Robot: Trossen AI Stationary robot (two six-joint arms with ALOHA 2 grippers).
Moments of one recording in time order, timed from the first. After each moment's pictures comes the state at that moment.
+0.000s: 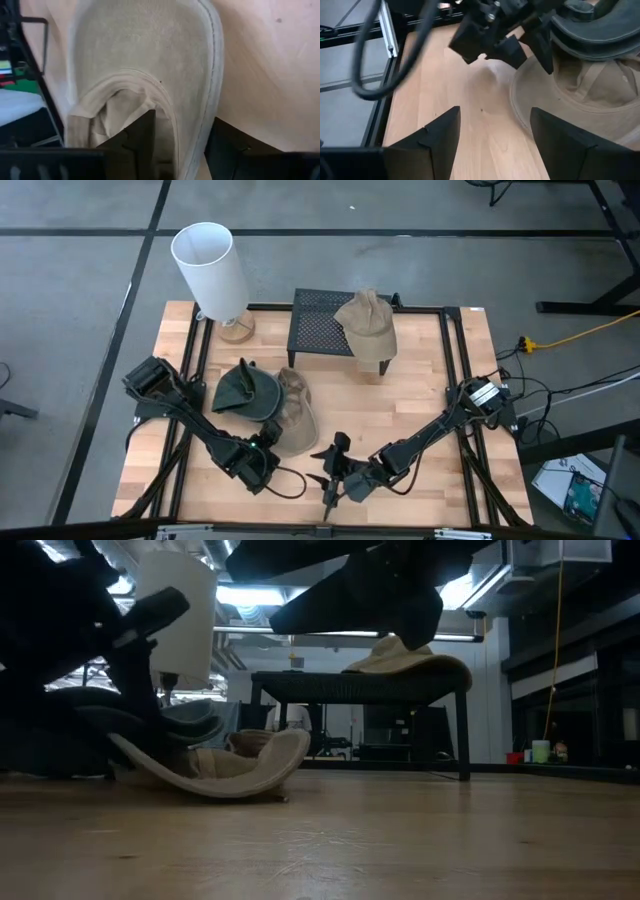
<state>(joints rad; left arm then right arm) -0.70 1.79 0.95 -0.58 -0.76 0.11 0.60 1.99 1.26 0.21 0.68 0.48</state>
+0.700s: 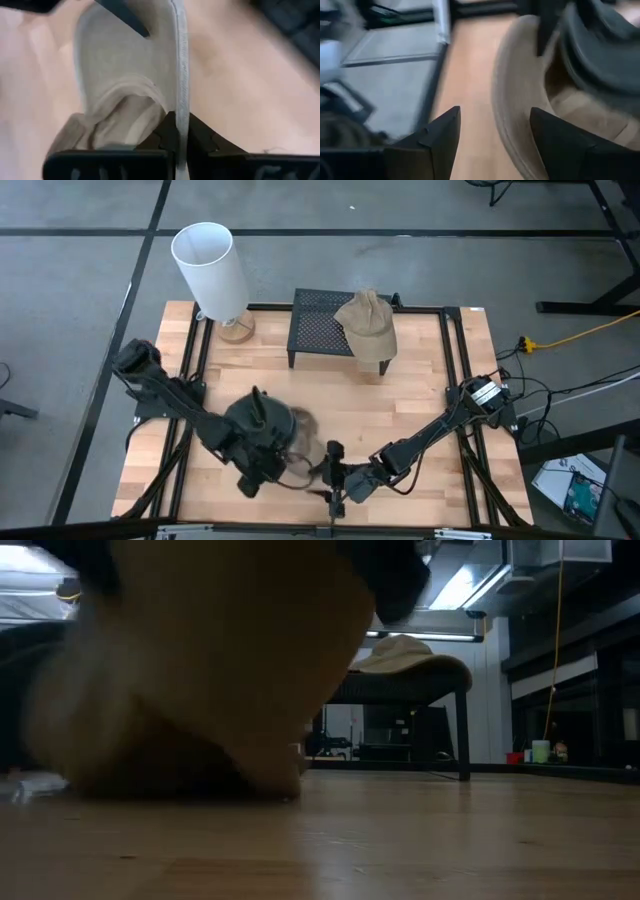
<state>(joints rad) -0.64 1.58 1.09 -0.47 -0.26 0.02 0.60 1.97 1.29 0.21 0.45 0.39</state>
